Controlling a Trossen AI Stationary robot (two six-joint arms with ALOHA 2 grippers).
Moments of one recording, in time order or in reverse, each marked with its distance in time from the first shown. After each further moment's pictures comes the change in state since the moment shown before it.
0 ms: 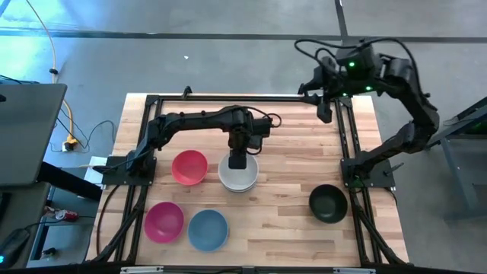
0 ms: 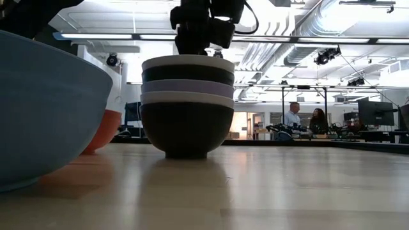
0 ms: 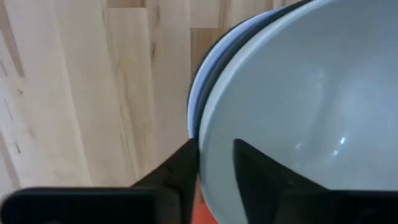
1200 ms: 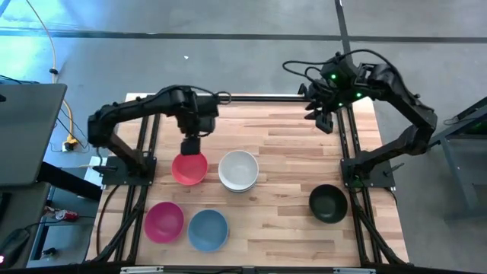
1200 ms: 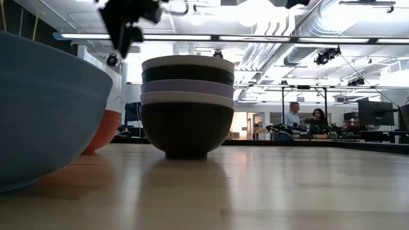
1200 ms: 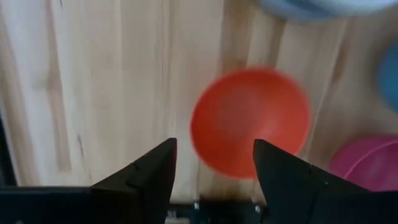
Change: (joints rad) left arm 0.171 -0.615 -0.556 -0.050 -0.041 0.062; right arm -0.040 -0.046 -0.221 -0.145 -0.072 0.087
